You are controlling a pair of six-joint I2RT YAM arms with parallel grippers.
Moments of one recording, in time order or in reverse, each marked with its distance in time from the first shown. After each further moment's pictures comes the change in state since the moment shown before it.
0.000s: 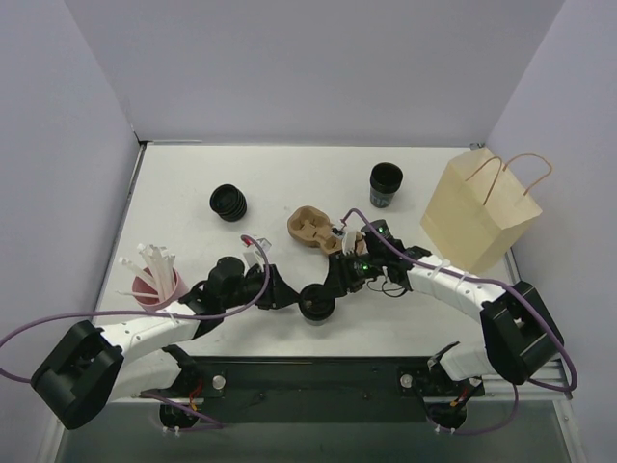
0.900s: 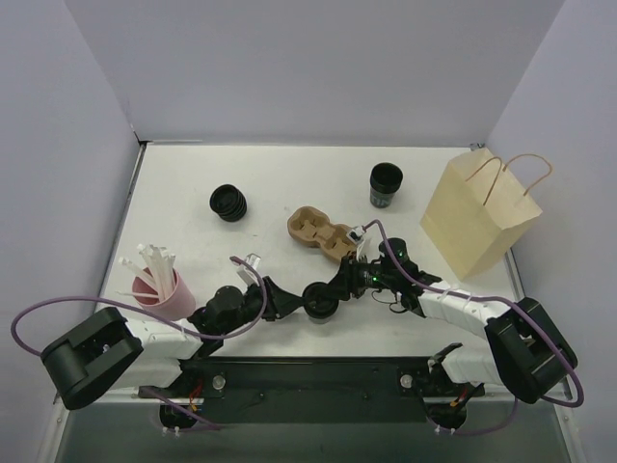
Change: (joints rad) left arm -0.179 0.097 -0.223 0.501 -0.298 -0.240; right arm -0.031 -0.103 -0.306 0.523 0.035 0.186
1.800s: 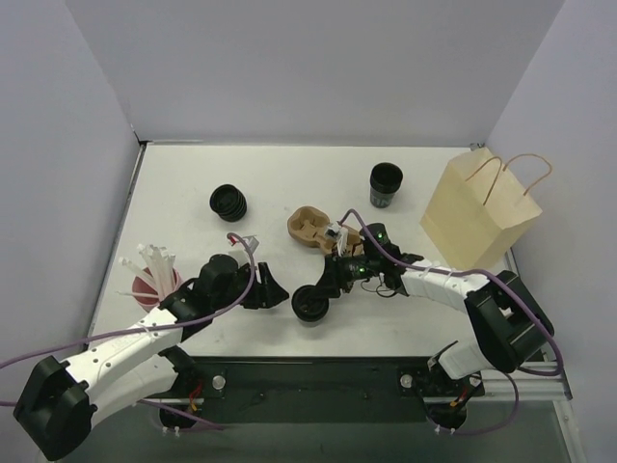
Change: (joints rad) left arm 0.169 -0.322 0.313 -0.934 0.080 0.291; right arm 0.028 0.165 0.204 -0.174 -0.169 -0.204
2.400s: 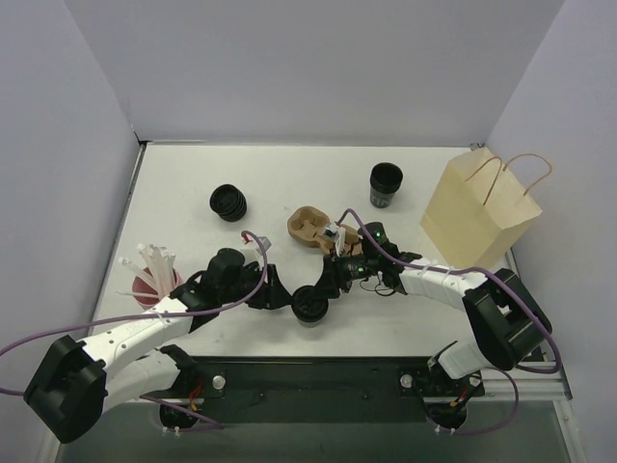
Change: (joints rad) left arm 0.024 0.138 0.039 0.049 0.165 0.101; right arm 0.007 0.019 0.019 -0.010 -0.024 -0.041
